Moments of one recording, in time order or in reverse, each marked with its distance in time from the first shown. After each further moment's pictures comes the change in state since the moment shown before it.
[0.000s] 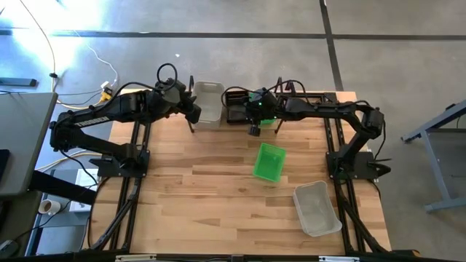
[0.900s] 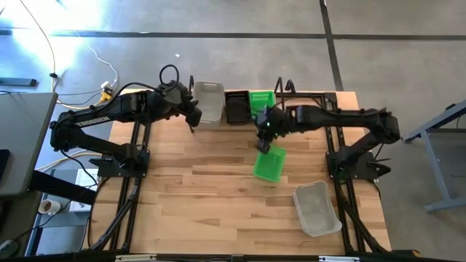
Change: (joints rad) left arm -0.002 0.005 -0.001 -0.019 0.084 -0.019; right arm 0.267 -0.171 0.157 -0.583 0.127 0.646
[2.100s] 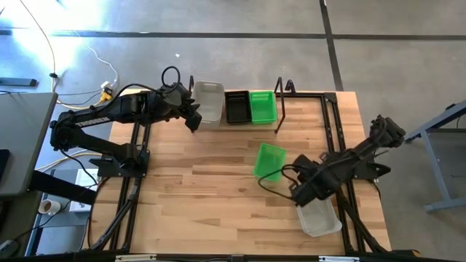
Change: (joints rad) left arm -0.020 0.000 0.000 -0.004 0.039 0.045; right arm 0.717 0.000 -0.008 -0.757 0.158 1.138
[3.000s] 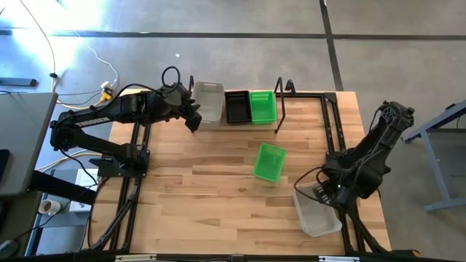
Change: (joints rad) left arm 0.000 0.000 0.000 0.001 0.011 -0.002; right arm 0.328 -0.366 -0.343 0.230 -0.161 0.608
